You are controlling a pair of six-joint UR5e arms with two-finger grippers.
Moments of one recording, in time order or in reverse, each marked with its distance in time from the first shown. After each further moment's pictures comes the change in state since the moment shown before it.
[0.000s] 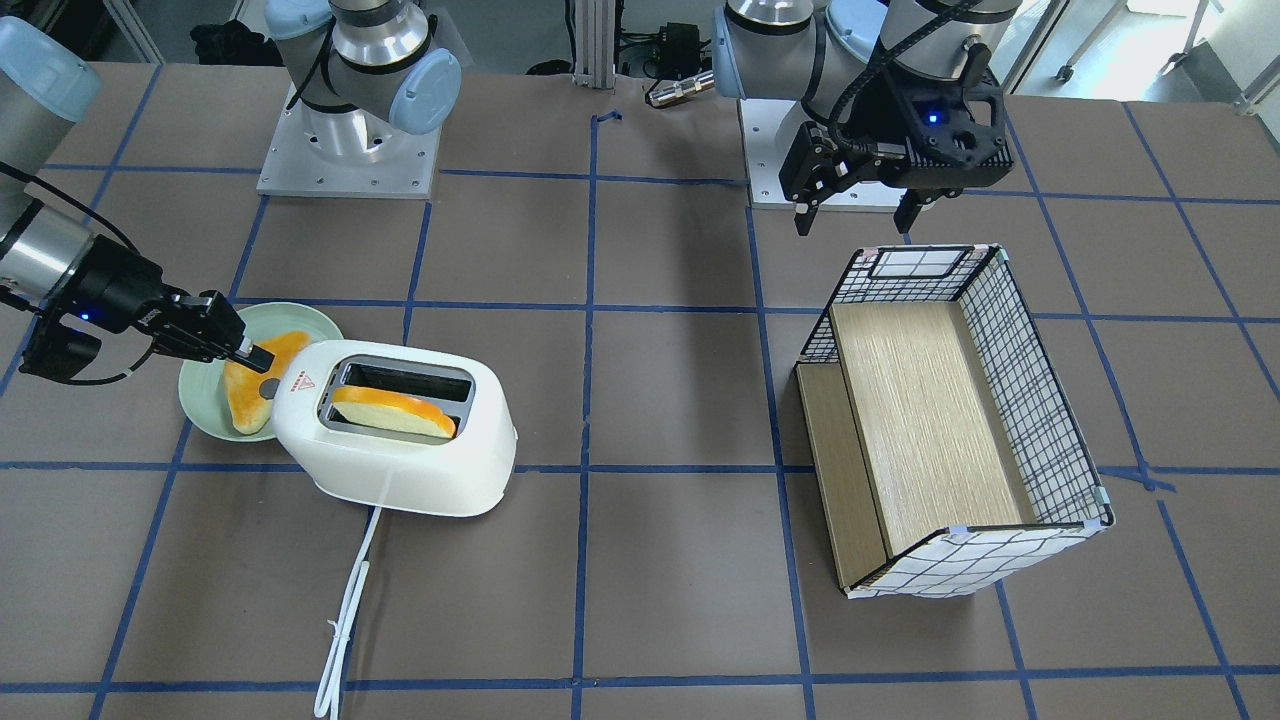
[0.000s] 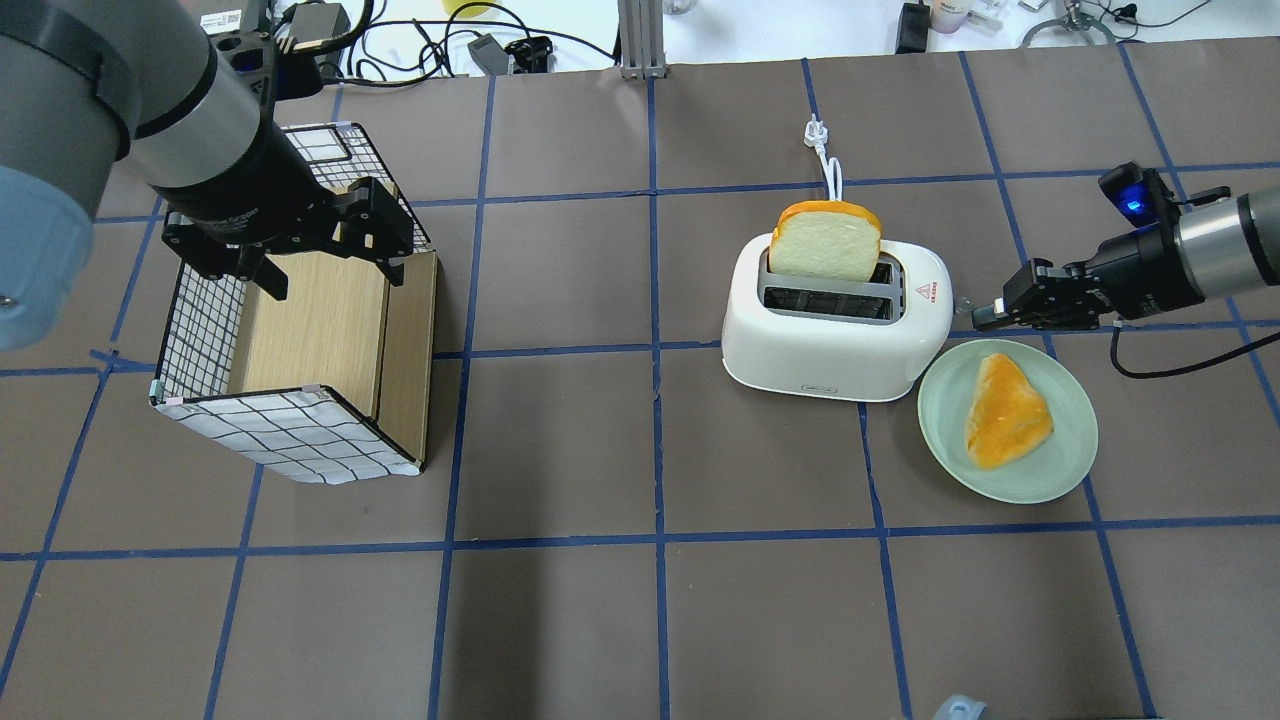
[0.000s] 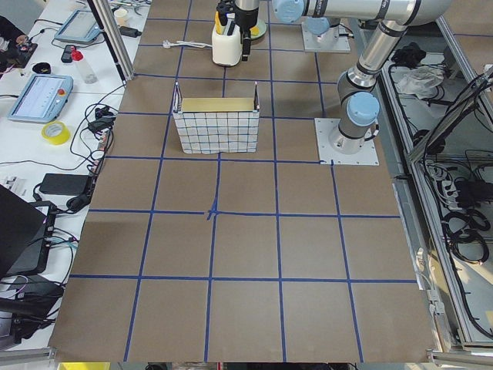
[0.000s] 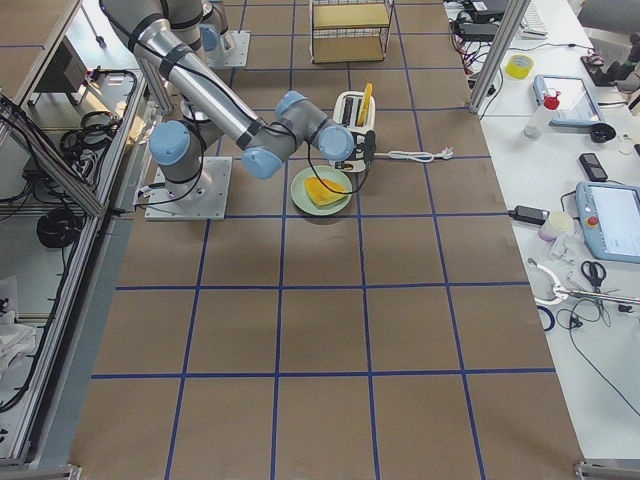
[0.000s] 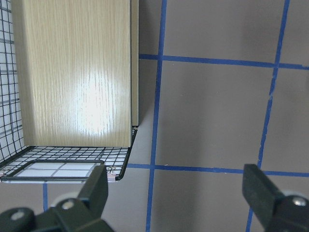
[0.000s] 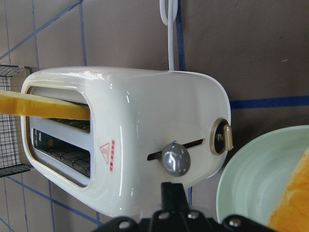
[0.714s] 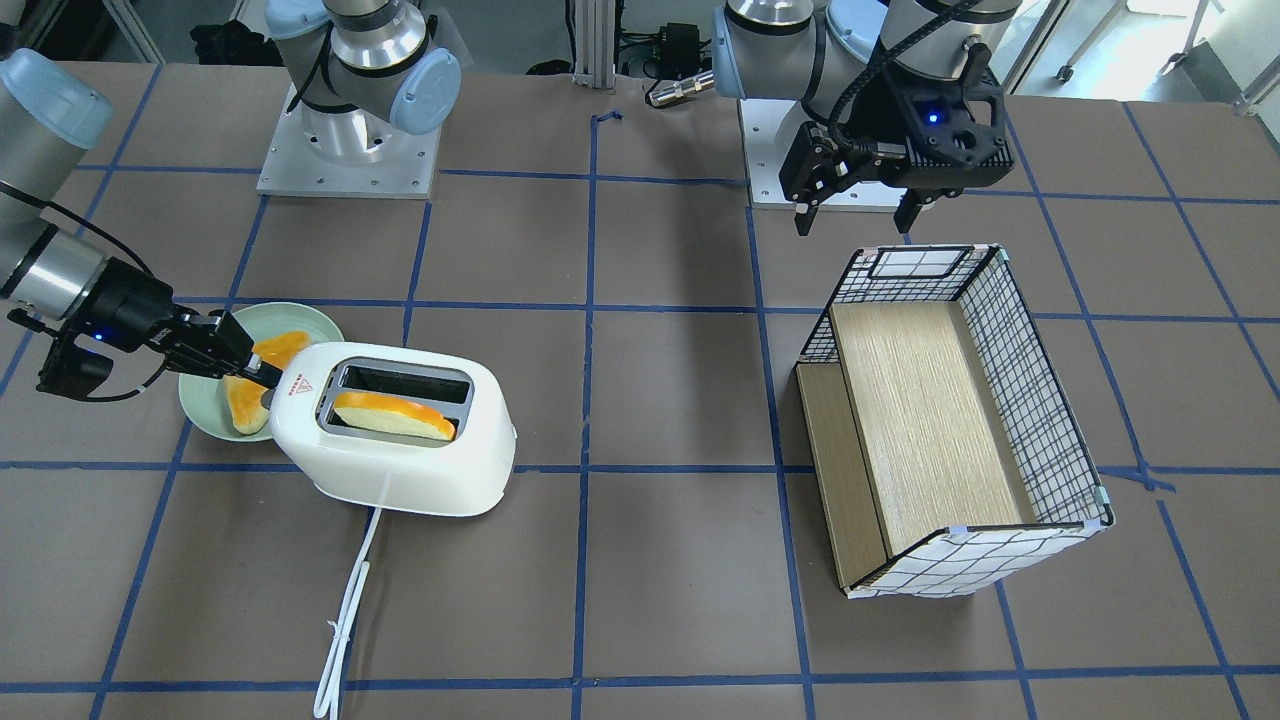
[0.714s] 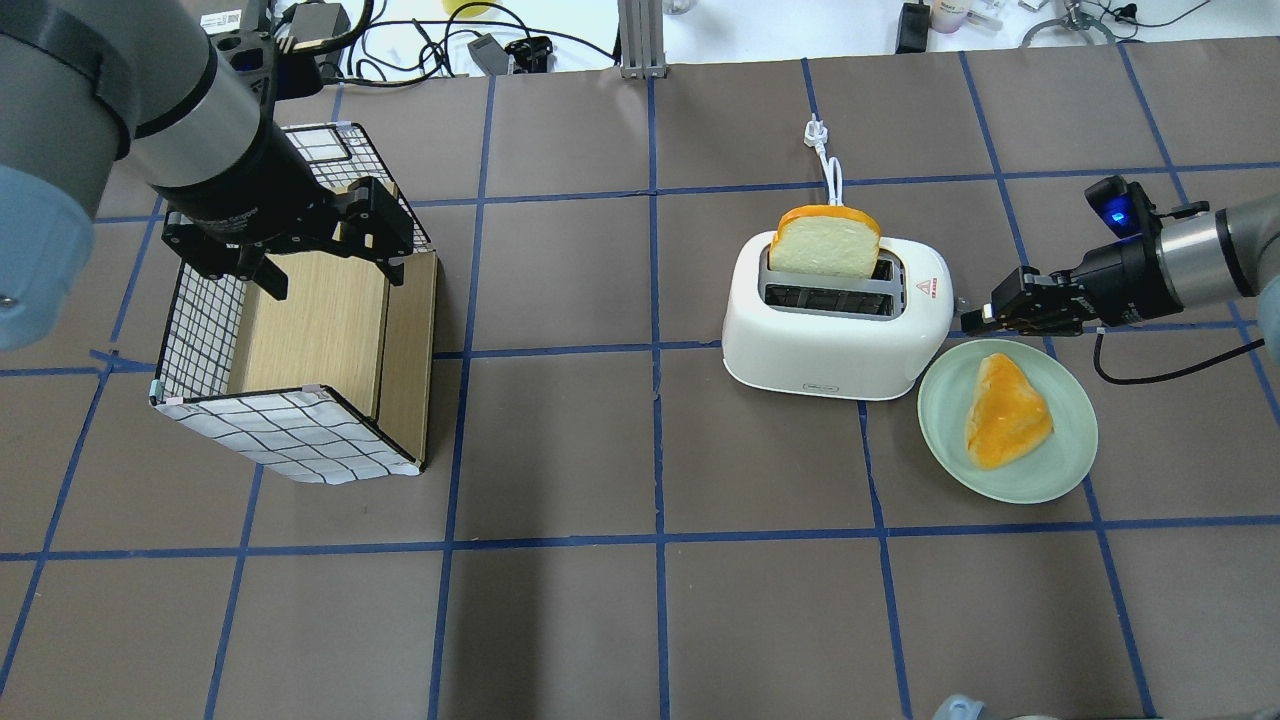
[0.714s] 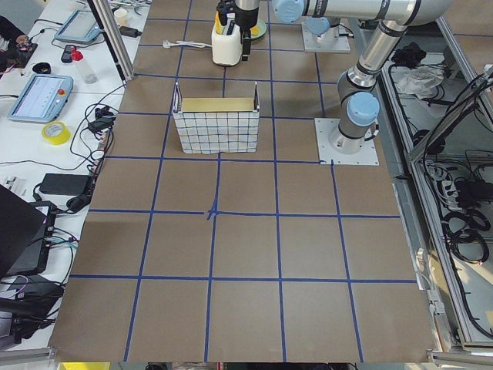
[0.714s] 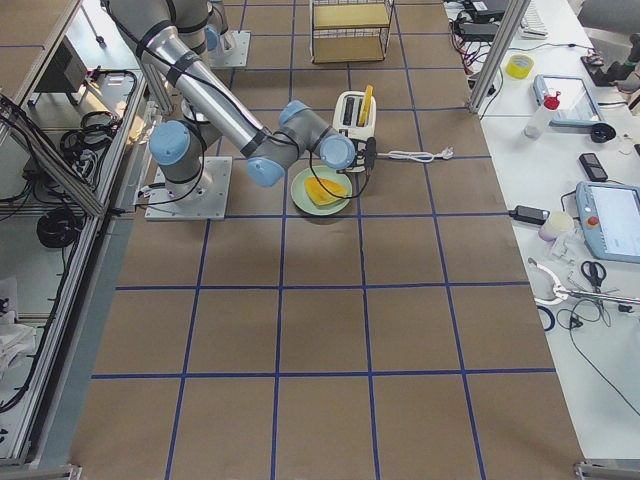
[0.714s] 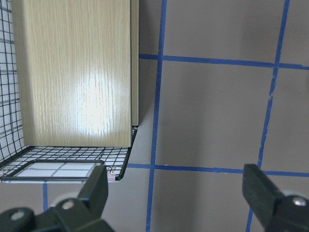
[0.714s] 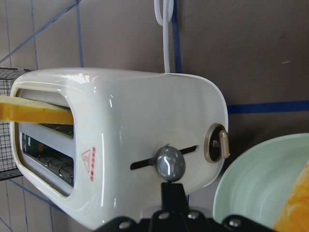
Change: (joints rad) left arm 0.000 0.000 0.001 0.000 0.000 0.000; right arm 0.000 0.056 0.016 -0.062 0.017 0.000
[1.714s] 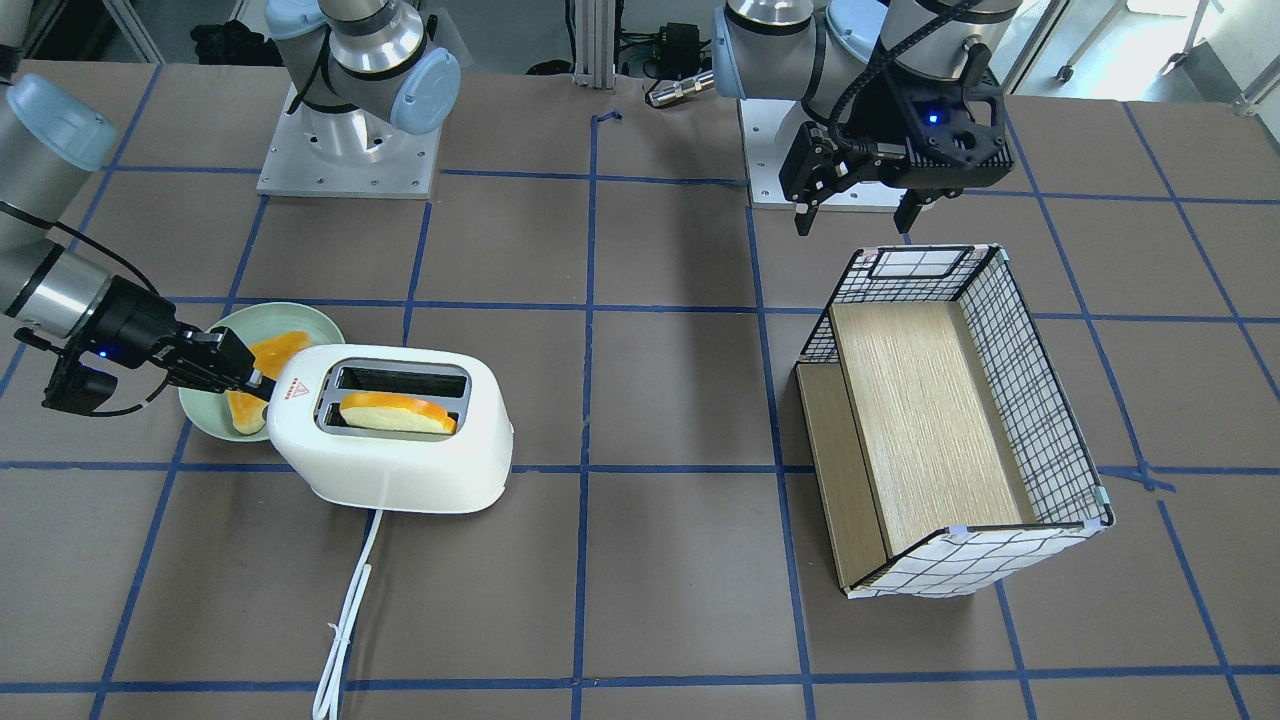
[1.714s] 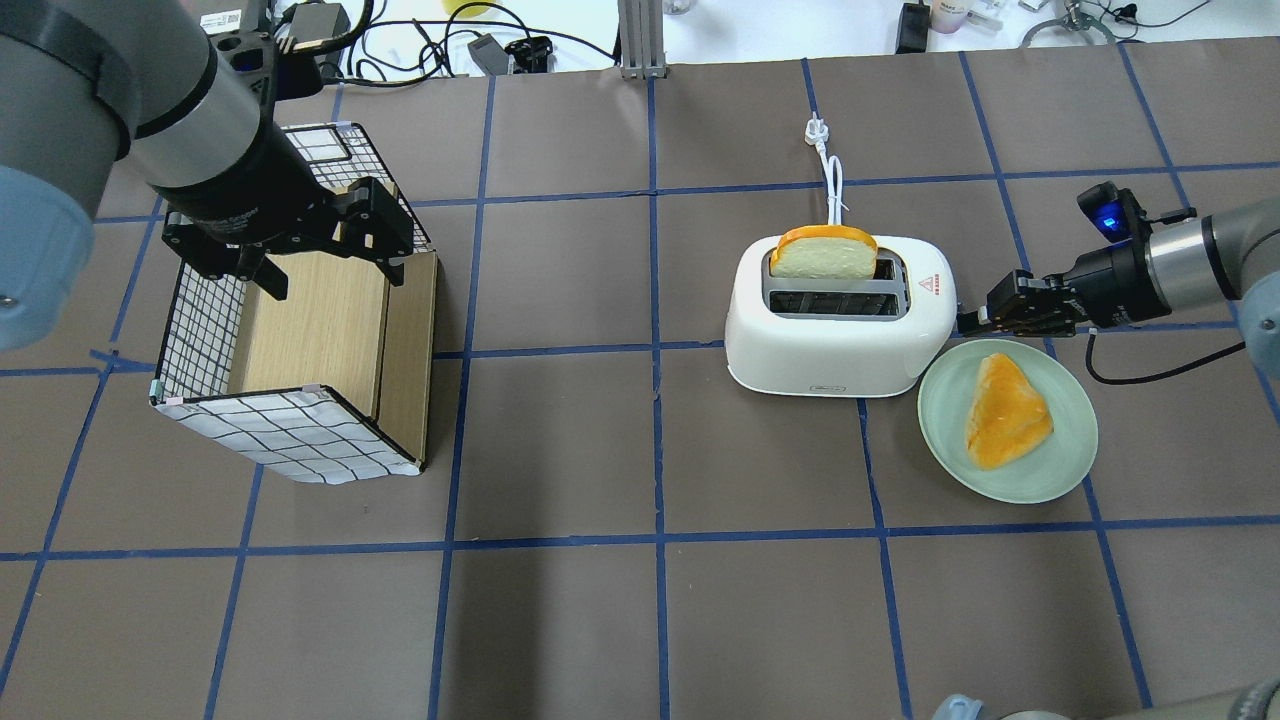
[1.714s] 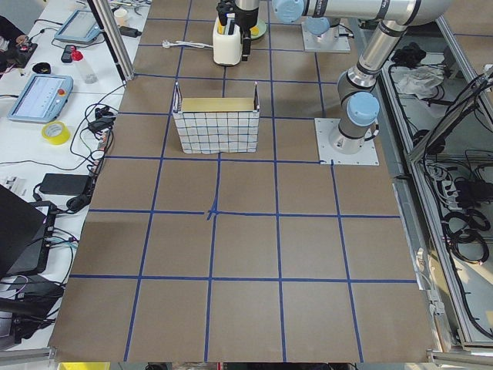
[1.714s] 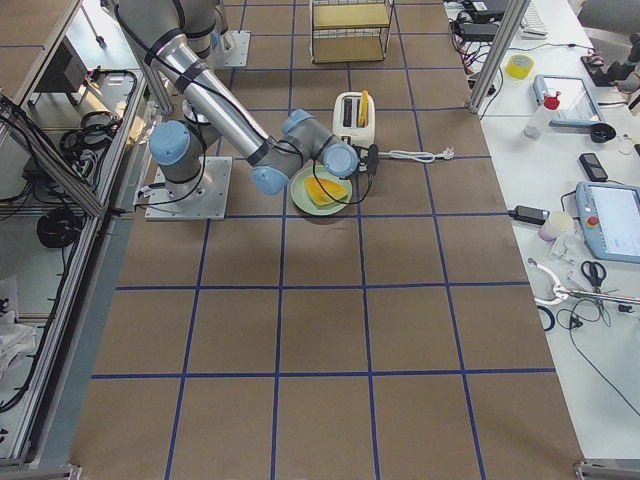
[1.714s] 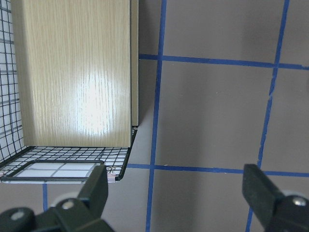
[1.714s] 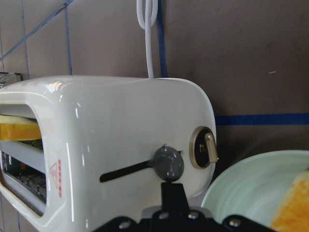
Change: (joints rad) left arm 0.000 0.000 -0.001 0.000 0.000 0.000; right arm 0.000 0.042 0.000 -0.051 0.001 0.005
